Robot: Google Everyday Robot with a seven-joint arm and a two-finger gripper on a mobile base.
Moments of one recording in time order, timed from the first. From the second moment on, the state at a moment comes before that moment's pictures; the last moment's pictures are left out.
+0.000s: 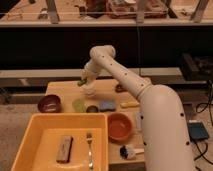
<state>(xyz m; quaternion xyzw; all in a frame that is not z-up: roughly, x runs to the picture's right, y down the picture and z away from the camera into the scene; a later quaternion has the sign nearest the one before) -0.112 -0.066 0.894 -0.14 -0.29 -0.27 0.91</state>
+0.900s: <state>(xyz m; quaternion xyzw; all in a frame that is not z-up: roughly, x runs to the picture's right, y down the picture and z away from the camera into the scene) -0.112 -0.062 0.901 -0.15 -0.29 -0.27 0.90</state>
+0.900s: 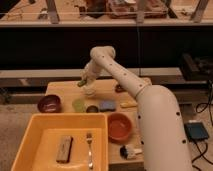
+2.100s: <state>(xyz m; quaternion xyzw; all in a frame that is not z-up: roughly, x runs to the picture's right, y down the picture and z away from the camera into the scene) -0.109 -0.061 0.904 -0.15 -0.29 -0.27 0.91</state>
